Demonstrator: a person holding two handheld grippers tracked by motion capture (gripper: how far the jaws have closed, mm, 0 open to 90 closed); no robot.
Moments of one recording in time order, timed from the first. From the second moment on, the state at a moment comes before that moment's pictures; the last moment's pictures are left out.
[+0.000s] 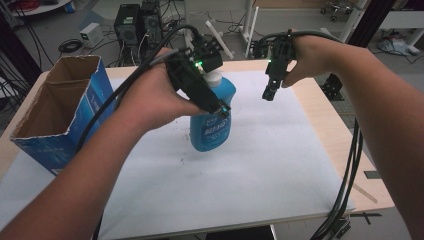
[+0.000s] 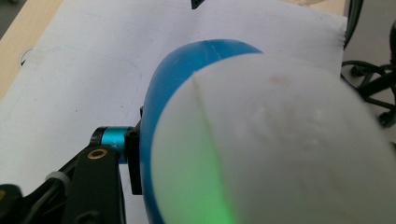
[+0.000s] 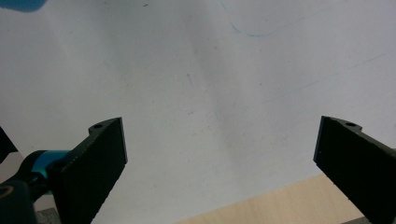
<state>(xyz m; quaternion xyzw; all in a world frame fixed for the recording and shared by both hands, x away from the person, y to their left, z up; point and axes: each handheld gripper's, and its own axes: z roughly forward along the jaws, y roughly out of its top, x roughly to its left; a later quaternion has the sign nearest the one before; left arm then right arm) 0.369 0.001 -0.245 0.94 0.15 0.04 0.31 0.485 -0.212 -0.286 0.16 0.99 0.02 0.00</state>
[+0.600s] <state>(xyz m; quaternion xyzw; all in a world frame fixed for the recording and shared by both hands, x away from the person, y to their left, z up) 0.384 0.045 -0.241 0.96 0.02 -0.02 0.27 0.465 -0.185 -0.288 0.13 0.99 0.01 0.00</state>
